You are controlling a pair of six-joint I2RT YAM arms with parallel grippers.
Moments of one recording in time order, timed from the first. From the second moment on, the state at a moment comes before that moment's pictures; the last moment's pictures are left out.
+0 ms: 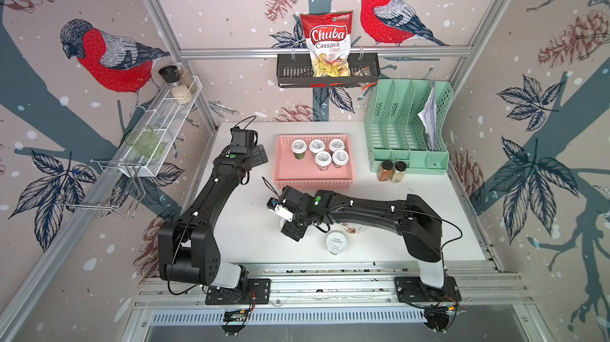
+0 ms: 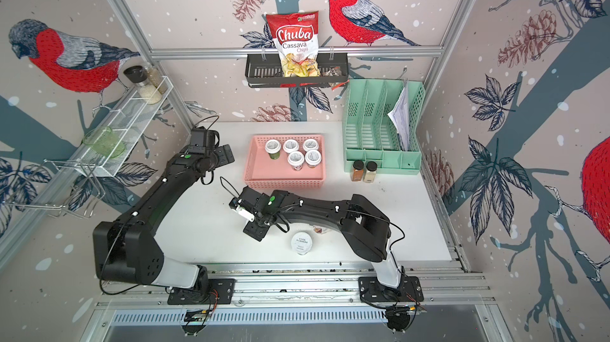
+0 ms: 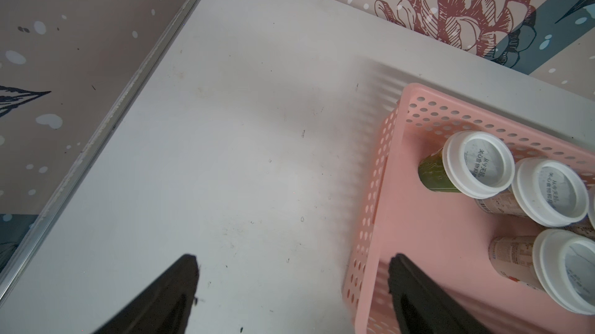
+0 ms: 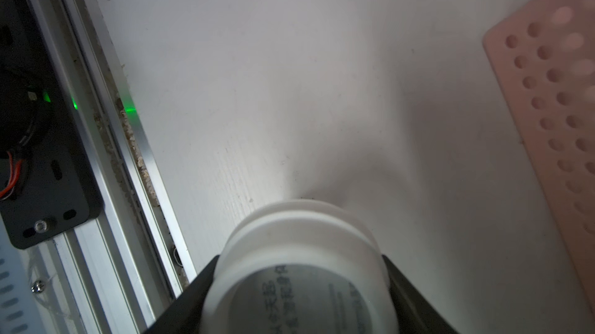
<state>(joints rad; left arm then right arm) -0.11 1.46 1.21 -0.57 -0.23 -0.40 1.22 1.98 1.59 -0.69 -0.02 -0.03</state>
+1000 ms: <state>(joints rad) -0.04 1.43 1.19 -0.57 -0.16 -0.42 0.81 2.38 2.31 -0.84 0.02 -0.13</state>
